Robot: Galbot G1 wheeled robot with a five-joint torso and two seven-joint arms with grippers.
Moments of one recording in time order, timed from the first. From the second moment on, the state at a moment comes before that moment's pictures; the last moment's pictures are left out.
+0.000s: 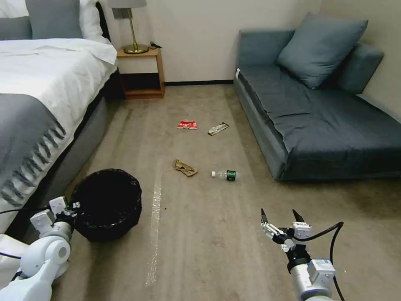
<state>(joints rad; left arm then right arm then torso) 1.44 -0.98 -0.73 -1.79 -0.82 0.21 -0.36 -1.76 1.13 0.34 2.18 0.31 0.01 0.40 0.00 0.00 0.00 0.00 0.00</state>
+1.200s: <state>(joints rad) 1.57 -0.98 -0.77 -1.87 -0.54 0.03 -0.33 -1.68 1.11 0.29 2.10 0.36 0.12 0.20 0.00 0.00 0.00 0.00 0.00</state>
